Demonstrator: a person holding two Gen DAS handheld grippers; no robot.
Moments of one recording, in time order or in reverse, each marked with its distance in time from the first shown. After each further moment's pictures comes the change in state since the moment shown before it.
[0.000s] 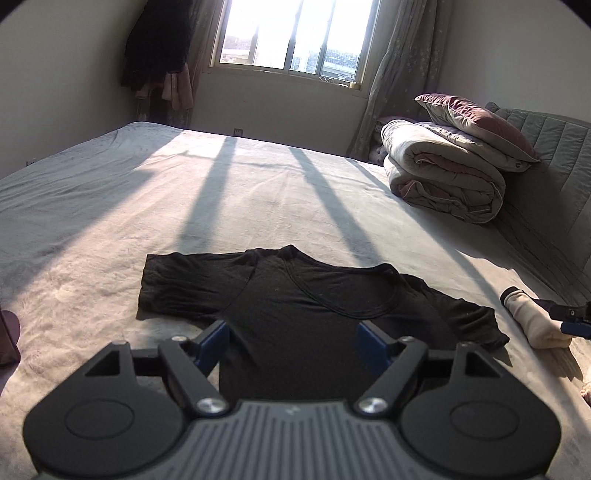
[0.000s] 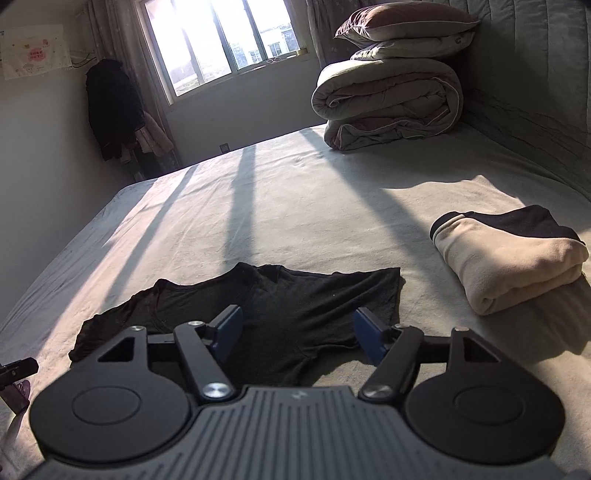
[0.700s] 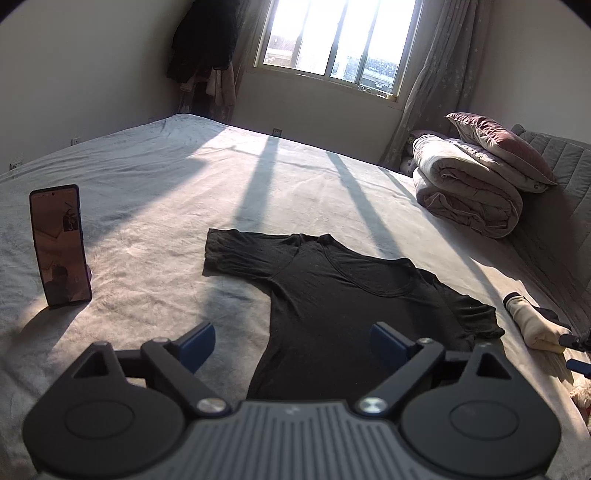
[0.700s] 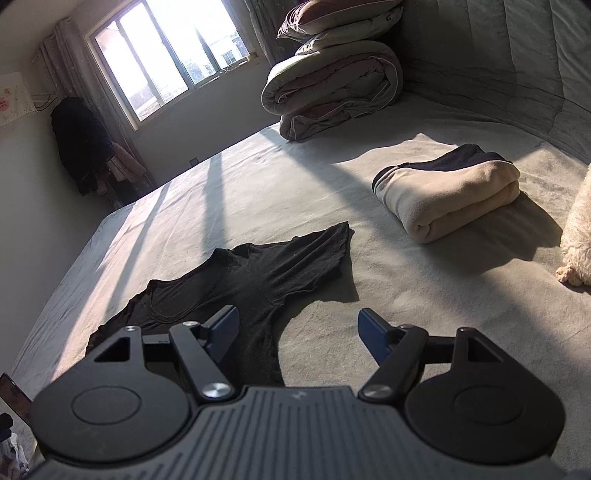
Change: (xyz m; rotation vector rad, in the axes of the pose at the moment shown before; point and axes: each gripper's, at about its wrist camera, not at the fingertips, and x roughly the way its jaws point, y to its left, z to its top) left arm -0.091 0.015 -0.029 -0.082 -0.014 0.074; right arm -0.051 -0.033 -0.043 0.204 -0.017 -0.052
